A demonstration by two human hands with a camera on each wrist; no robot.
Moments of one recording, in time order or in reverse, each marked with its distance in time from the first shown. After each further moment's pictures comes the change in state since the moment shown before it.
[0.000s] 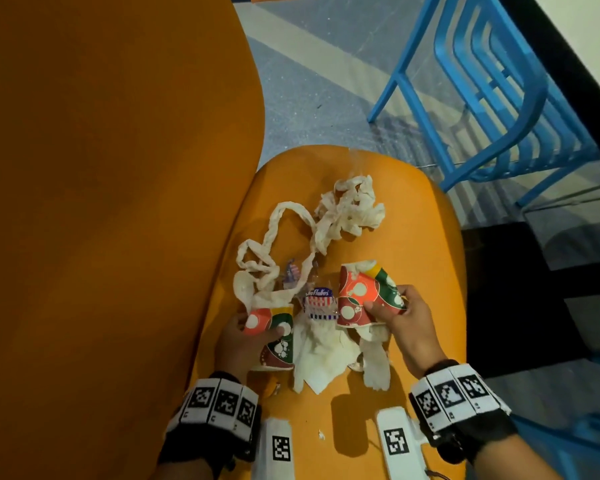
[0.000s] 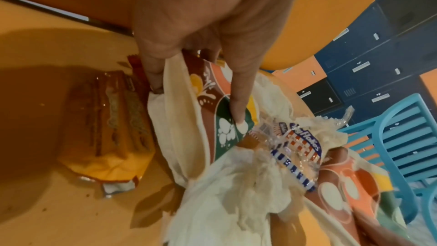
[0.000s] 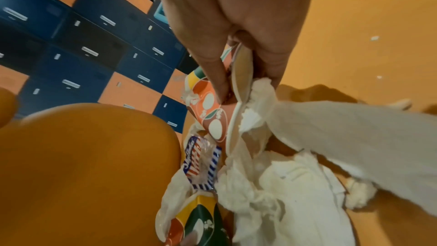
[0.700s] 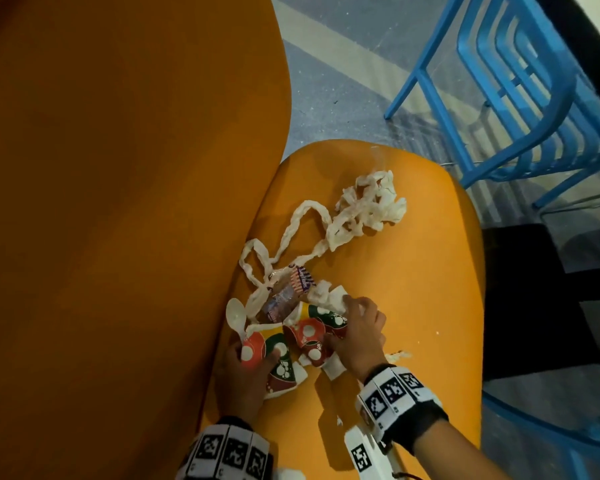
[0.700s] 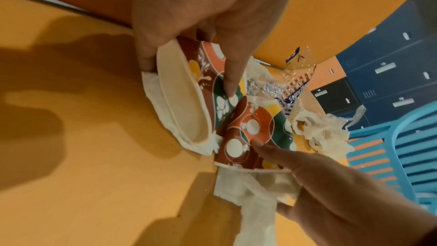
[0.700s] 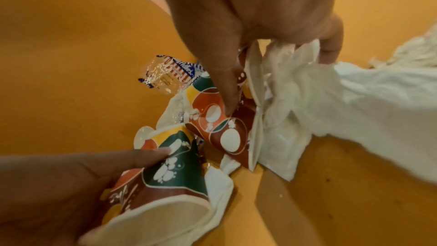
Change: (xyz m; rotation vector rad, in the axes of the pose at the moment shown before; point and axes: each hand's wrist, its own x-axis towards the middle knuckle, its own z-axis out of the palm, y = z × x) left_hand -0.023 -0.057 -0.021 -0.011 0.173 0.032; right_hand -0.026 0.039 0.078 -0.930 -0.123 -0.130
